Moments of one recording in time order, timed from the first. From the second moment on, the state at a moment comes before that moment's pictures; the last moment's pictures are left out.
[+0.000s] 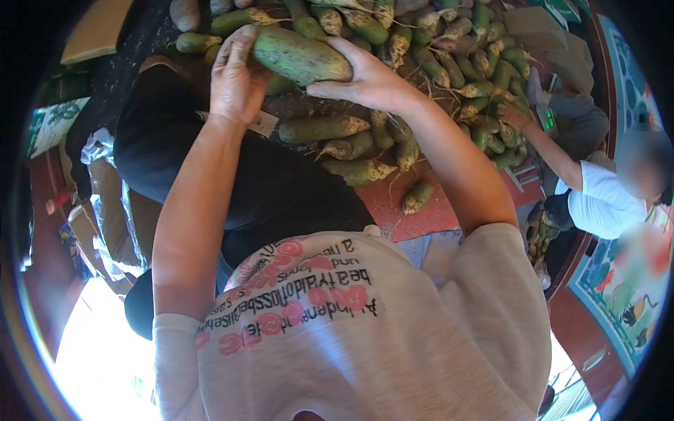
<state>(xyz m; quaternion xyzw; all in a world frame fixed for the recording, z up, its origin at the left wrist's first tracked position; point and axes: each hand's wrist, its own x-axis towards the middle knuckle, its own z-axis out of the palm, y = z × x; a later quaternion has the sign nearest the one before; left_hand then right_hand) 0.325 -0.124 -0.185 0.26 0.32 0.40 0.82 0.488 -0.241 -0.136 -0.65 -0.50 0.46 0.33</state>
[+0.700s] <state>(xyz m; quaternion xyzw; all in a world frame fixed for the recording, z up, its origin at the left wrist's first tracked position) 0.321 -0.121 -0.174 0.28 0.23 0.33 0.87 0.552 -0.210 -0.151 -0.72 -0.49 0.46 0.20</state>
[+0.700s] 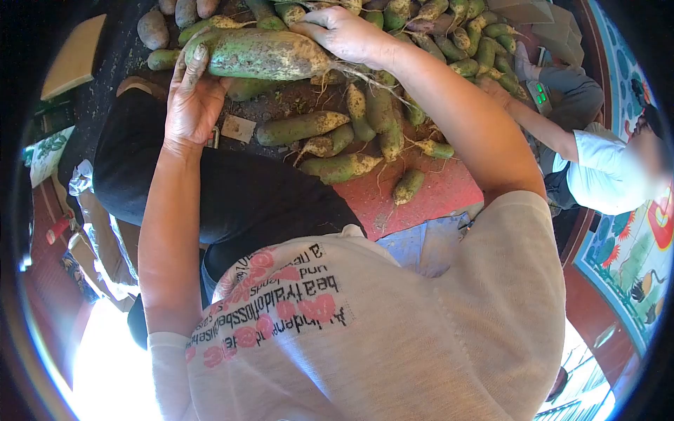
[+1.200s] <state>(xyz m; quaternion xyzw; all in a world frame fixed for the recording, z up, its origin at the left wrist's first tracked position) 0.322 -0.117 -0.187 0.26 0.51 0.23 0.79 0.480 -0.236 -0.180 -0.70 -0.55 0.33 0.32</state>
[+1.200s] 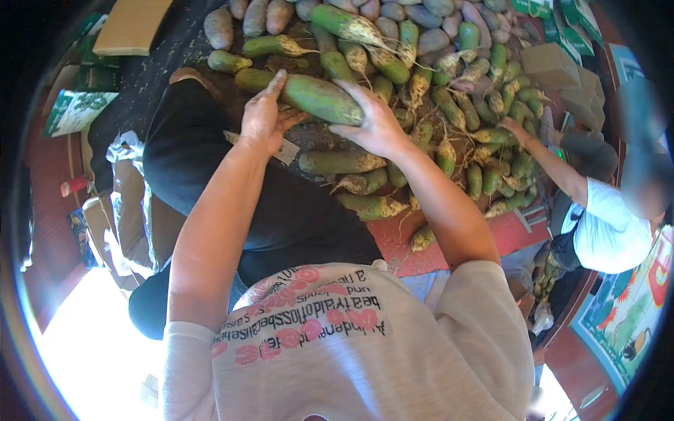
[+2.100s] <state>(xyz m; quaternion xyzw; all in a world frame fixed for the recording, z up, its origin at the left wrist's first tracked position) 0.311 -0.116 -0.176 0.27 0.40 0.38 0.79 0.503 -0.236 -0.129 -0.58 -0.30 0.68 0.34</state>
